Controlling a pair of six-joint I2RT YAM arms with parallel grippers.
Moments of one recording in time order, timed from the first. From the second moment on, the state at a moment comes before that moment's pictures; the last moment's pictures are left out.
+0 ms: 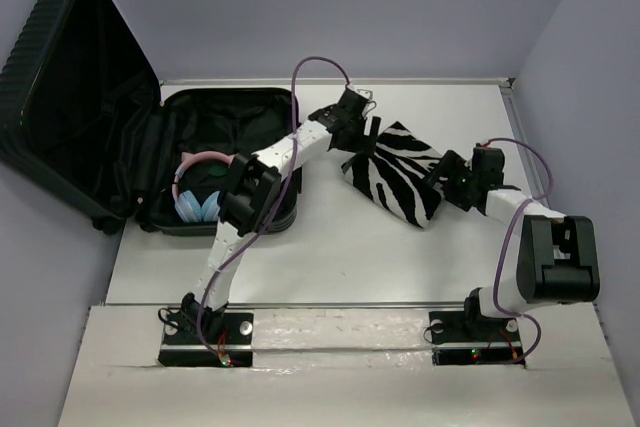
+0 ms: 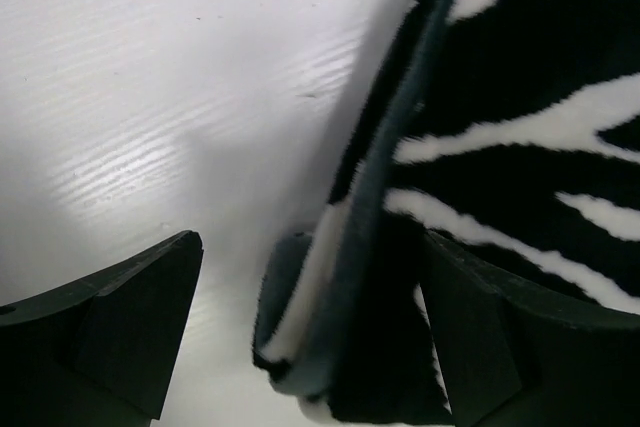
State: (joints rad) left arm -0.70 2.28 1.98 -0.52 -0.10 -0.33; right arm -0.05 1.45 0.68 -0.03 -0.23 0.59
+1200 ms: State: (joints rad) left arm -0.62 2.45 1.88 -0.11 0.54 -0.51; right arm -0.07 1.63 0.69 0.20 -0.41 0.71
